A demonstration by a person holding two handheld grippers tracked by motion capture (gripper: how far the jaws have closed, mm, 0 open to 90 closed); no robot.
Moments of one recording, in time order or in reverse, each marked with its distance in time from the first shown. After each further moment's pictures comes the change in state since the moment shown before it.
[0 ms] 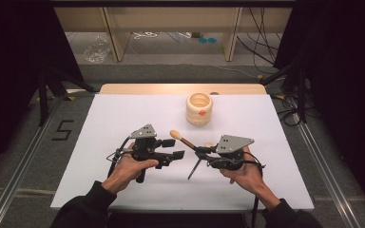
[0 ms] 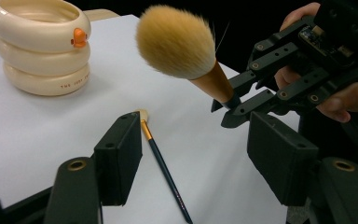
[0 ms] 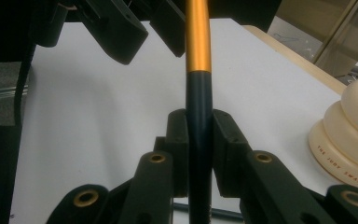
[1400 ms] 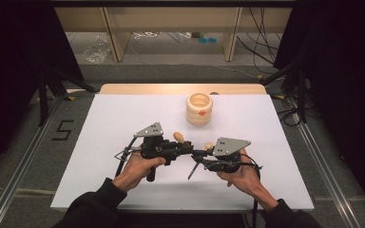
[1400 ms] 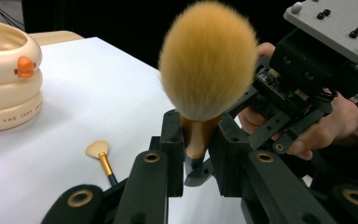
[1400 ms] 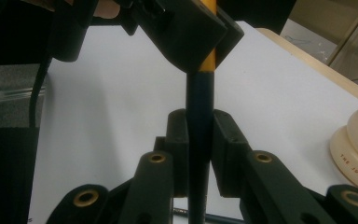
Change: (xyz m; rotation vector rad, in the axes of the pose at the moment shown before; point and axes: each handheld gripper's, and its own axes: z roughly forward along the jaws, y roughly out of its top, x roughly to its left) left arm -0.011 0.009 0.017 -0.087 -0.132 -0.001; right arm 0.008 0.001 0.006 -0.009 0.044 0.000
